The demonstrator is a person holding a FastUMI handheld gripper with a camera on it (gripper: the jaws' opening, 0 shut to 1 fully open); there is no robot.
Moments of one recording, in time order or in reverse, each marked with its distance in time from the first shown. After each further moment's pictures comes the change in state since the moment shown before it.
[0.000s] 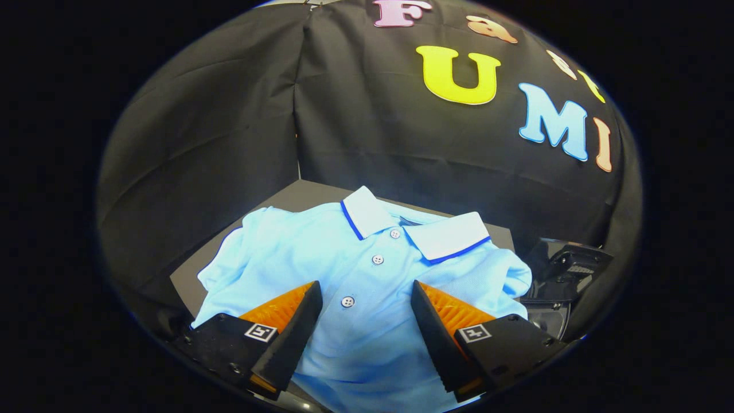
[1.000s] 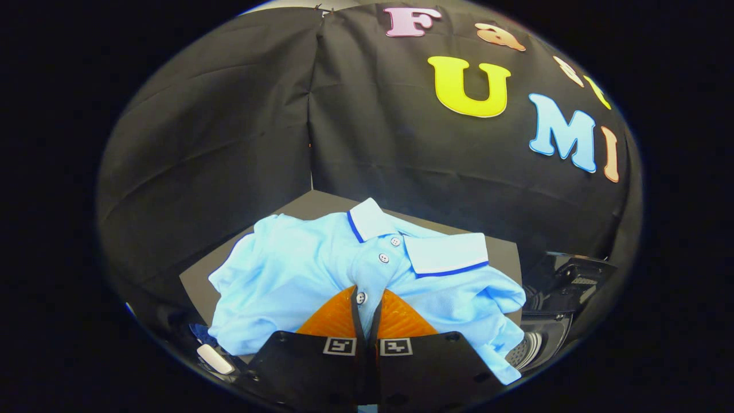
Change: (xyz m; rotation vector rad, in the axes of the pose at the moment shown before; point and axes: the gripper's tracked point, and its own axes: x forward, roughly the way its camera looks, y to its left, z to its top) arm -0.007 0.005 0.014 -0.019 -0.082 0.044
